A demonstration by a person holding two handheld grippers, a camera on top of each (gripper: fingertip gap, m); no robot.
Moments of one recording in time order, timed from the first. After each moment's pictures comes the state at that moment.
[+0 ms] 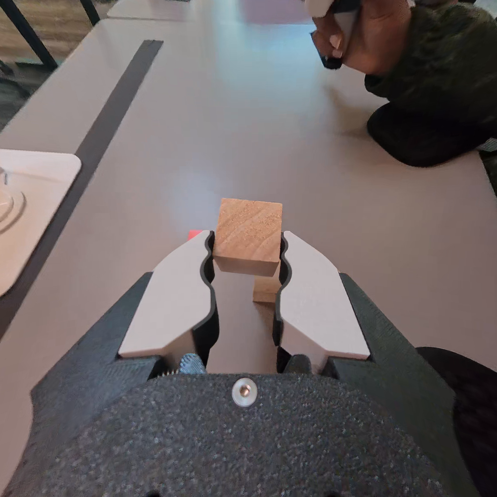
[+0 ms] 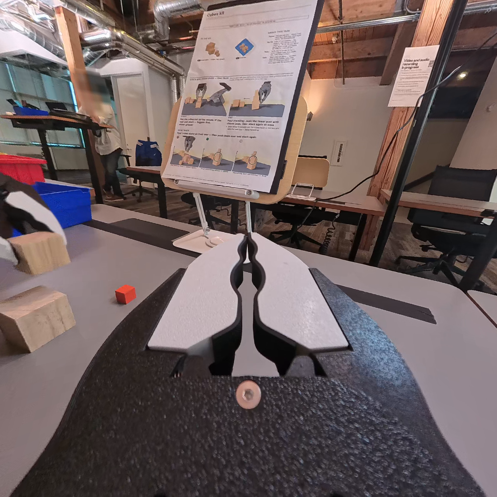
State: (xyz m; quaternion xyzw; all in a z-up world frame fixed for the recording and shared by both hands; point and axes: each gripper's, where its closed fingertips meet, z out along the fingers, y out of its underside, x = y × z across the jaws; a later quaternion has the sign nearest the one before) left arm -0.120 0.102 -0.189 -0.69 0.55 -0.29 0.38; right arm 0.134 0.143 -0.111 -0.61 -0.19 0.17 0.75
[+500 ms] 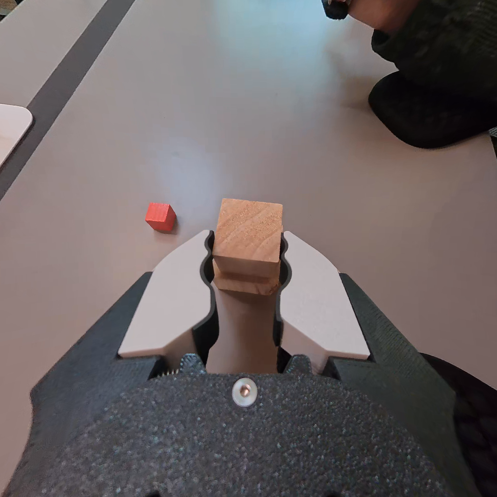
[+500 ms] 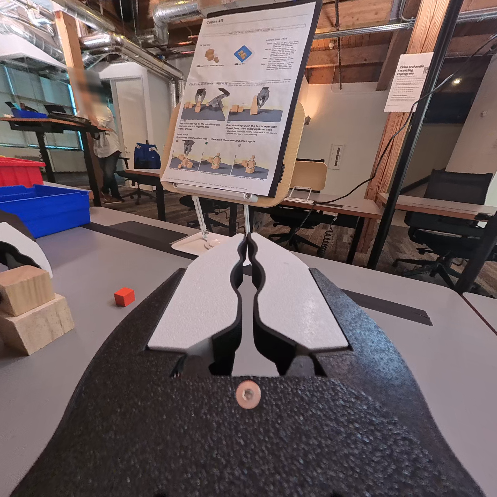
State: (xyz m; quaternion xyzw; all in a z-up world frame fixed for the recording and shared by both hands) left arm -0.114 0.074 -0.226 -0.72 0.53 -0.28 0.36; right arm 0.136 0.141 -0.108 -0.61 -0.19 0.17 0.75
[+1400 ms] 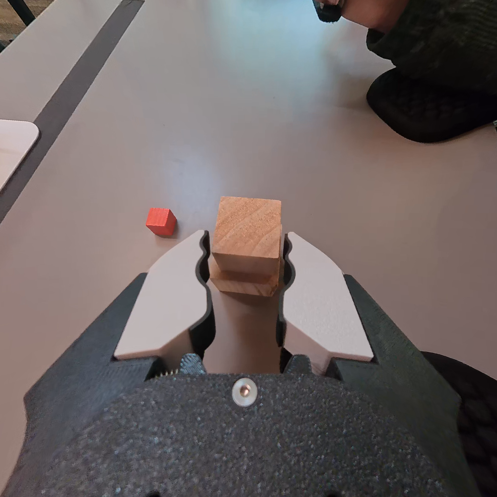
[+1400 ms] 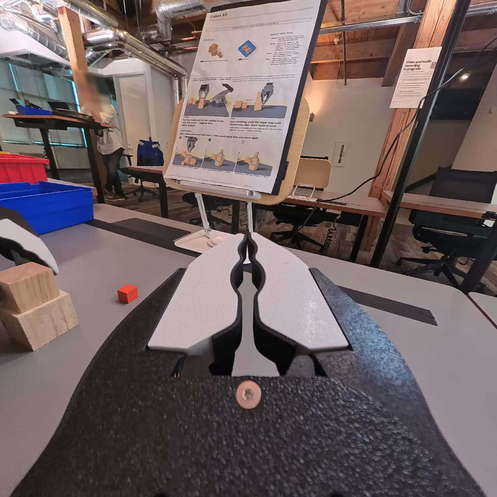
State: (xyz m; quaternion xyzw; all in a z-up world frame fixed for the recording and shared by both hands) left arm -0.113 0.073 -0.227 -0.70 0.54 -0.27 0.37; right arm 0.133 0.140 -0.110 -0.61 -0.20 0.17 0.75
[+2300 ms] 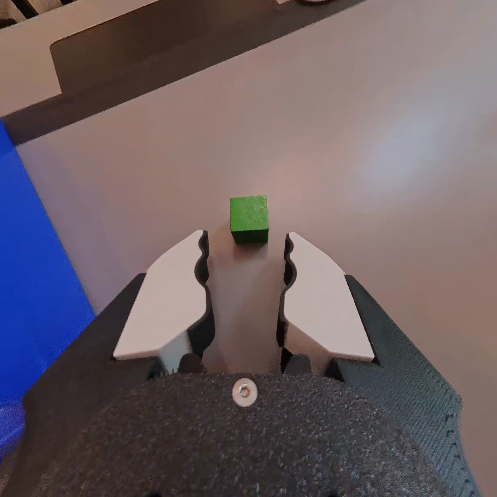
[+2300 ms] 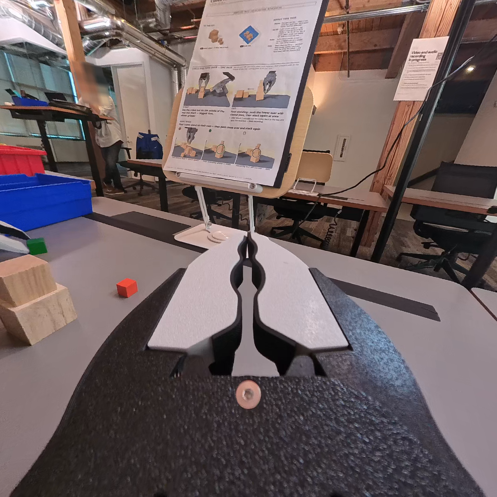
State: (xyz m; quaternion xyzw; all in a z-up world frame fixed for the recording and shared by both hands) left arm -0.365 0.140 -0.278 -0.89 0.17 -0.04 0.42; right arm 0.128 0.144 -0.118 -0.62 -0.20 0.17 0.74
